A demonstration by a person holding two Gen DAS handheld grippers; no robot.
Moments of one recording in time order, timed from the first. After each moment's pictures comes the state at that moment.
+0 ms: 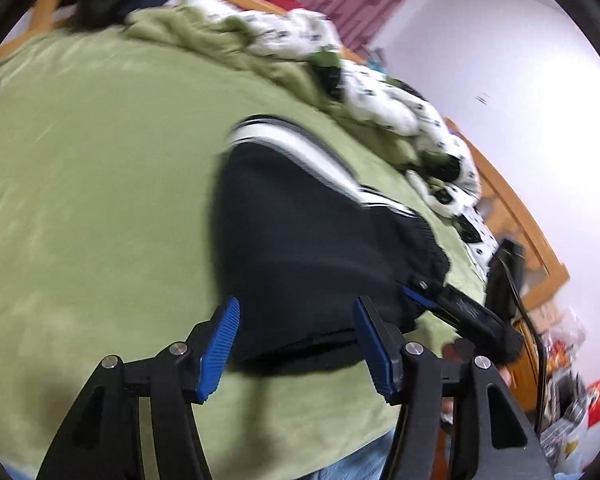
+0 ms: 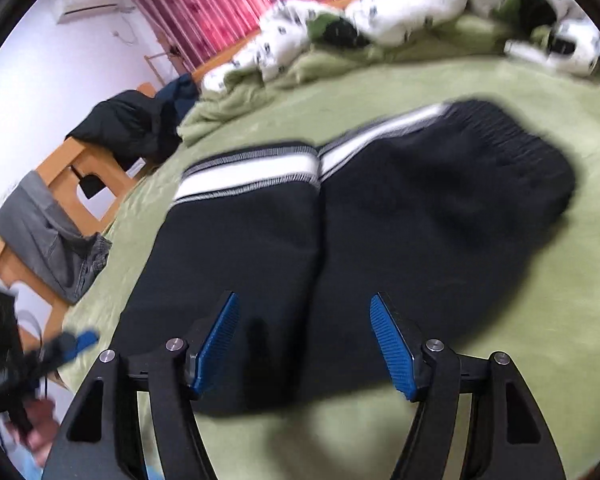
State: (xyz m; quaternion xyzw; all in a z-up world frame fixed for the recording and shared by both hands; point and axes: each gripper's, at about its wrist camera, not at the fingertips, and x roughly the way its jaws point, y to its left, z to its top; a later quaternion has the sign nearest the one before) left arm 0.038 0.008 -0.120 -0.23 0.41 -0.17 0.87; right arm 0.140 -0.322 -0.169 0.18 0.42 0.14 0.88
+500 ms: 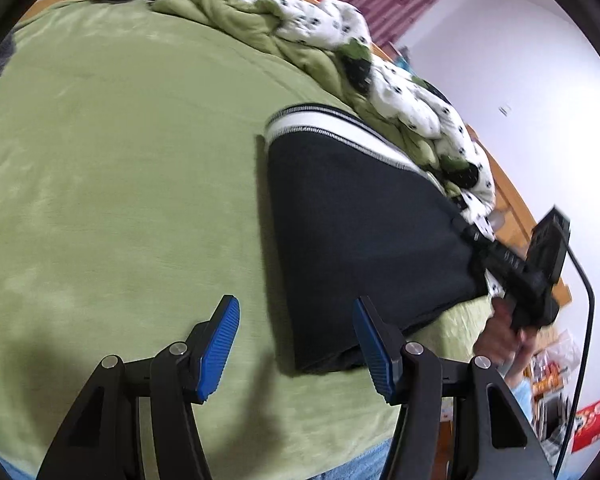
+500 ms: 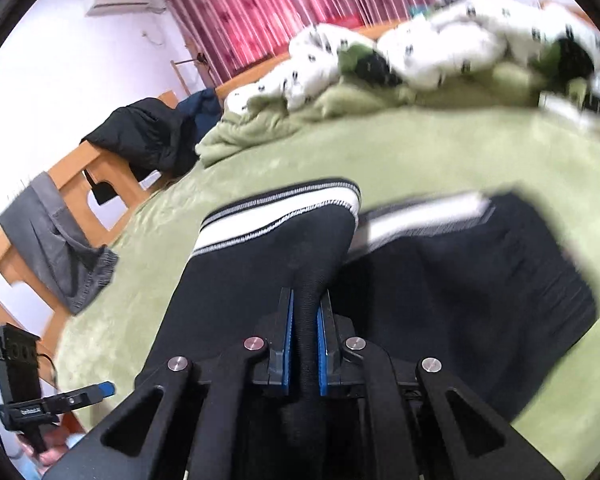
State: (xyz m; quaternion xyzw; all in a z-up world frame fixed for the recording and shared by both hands) left arm 0.053 -0.009 -0.145 -0.26 0.43 -0.17 0.85; right arm 0.170 -0.346 -0.093 0.10 0.34 0.16 0.92
